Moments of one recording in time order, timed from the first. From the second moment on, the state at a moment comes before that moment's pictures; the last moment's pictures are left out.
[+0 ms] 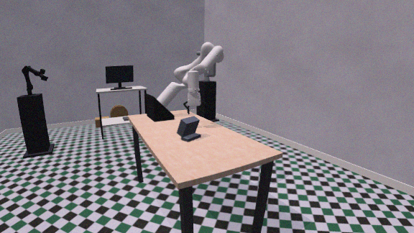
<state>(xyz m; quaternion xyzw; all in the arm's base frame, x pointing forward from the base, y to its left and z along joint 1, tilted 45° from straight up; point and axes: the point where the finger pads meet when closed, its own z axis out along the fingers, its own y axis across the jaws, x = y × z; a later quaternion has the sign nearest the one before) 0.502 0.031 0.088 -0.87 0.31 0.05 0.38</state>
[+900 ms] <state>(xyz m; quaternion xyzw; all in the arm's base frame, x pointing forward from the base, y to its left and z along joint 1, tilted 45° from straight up) 0.471 0.049 0.073 -0.88 0.28 0.08 0.37</state>
